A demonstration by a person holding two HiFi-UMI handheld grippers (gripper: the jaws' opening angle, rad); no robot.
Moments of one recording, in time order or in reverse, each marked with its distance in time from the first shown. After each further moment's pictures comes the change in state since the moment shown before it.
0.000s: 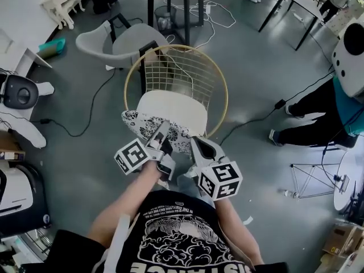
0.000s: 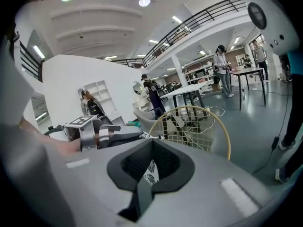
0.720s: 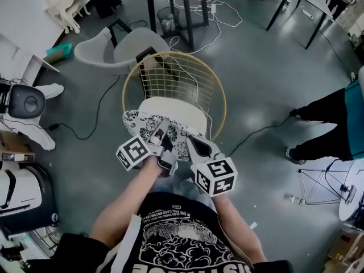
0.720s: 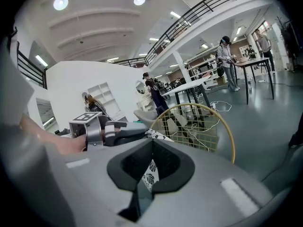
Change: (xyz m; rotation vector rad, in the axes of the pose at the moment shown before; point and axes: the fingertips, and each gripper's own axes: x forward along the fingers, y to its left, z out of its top) left arm 0.060 0.007 0.008 0.041 -0.022 0.074; right arm 0.032 -0.041 0.010 0.035 0.022 0.094
